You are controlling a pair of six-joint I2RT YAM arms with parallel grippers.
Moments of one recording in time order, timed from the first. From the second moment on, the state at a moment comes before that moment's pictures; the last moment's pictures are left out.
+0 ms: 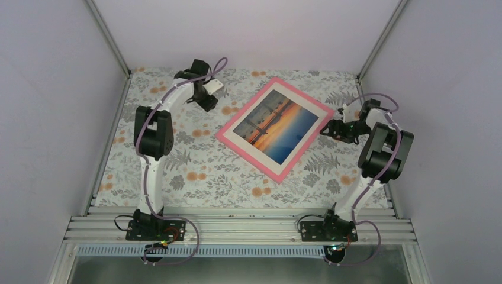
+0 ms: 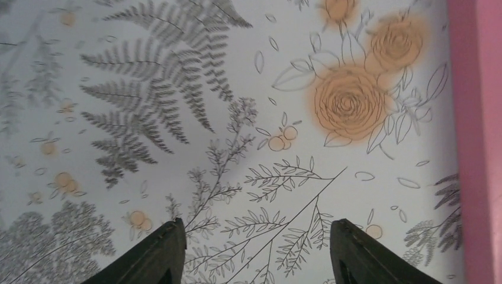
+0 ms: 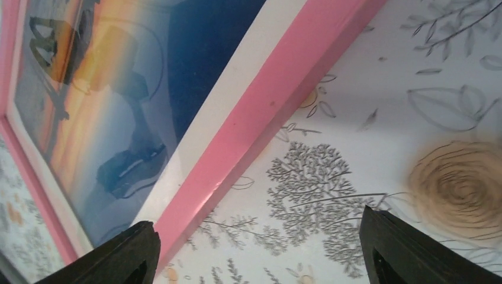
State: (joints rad) left arm -0.26 2.25 1.99 -0.87 0.09 0.47; right arm -0.38 1.92 1.34 -0.89 -0.63 -0.34
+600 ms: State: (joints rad) left arm -0.39 2.12 1.54 -0.67 0.08 0.68; right arm -0.36 2.10 1.45 -0.85 -0.76 -0.23
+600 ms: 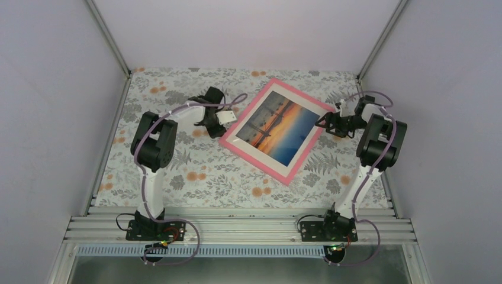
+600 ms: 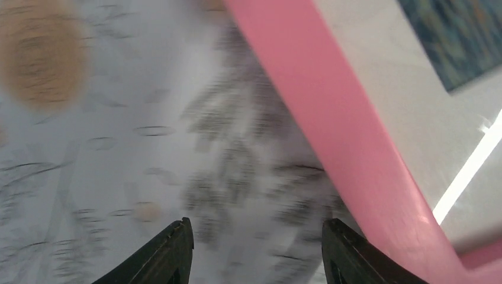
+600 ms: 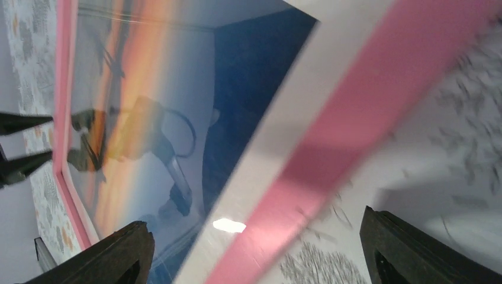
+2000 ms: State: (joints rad) left arm -0.29 2.17 1.81 -0.69 0.26 0.62; right arm -0.34 1.76 1.28 -1.15 -0.60 -0.72
